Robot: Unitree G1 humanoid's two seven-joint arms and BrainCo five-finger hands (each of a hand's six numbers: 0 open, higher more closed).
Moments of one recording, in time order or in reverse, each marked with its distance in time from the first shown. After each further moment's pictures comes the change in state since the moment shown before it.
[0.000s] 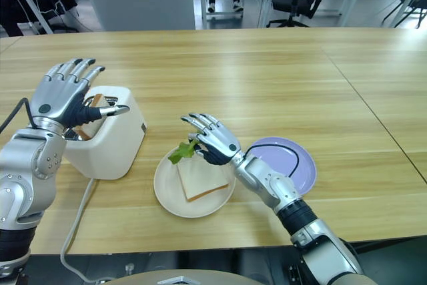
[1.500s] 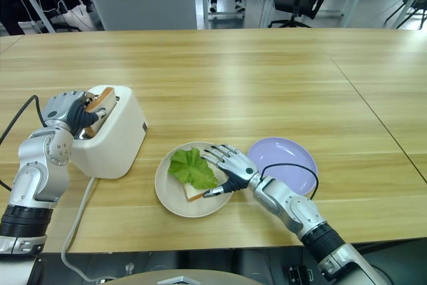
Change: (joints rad) left arm -0.123 -0.087 -0.045 0.339 -0.168 0.047 0.047; right arm 0.215 -0.201 0.006 -0.185 0.039 0.081 0.190
